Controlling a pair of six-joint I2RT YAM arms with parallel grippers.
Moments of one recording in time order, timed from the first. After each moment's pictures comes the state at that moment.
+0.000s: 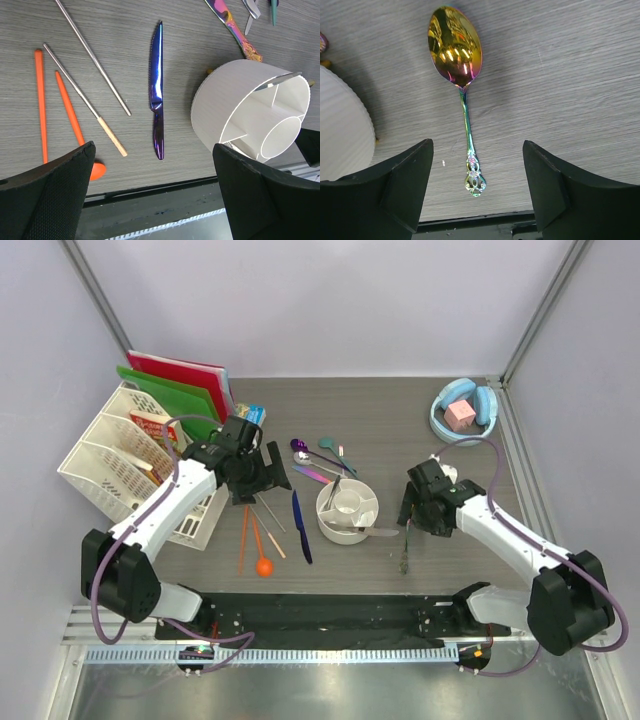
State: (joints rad) left arm -0.42 1.40 1.18 -0.84 0.11 -0.71; right arm 0.43 1.20 0.78 -0.76 0.21 0.69
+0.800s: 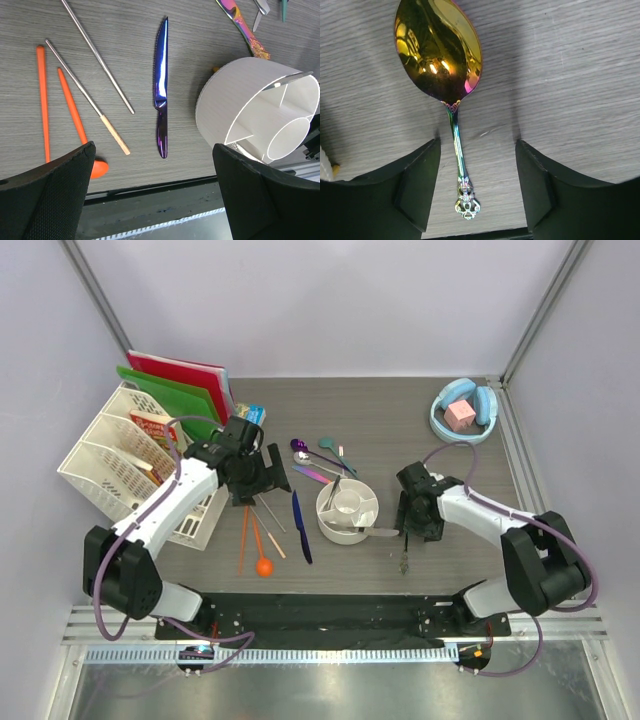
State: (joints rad) left arm -0.42 1.42 1.18 -0.85 0.11 -0.71; right arm 0.43 1.41 0.74 -0.67 0.18 0.66
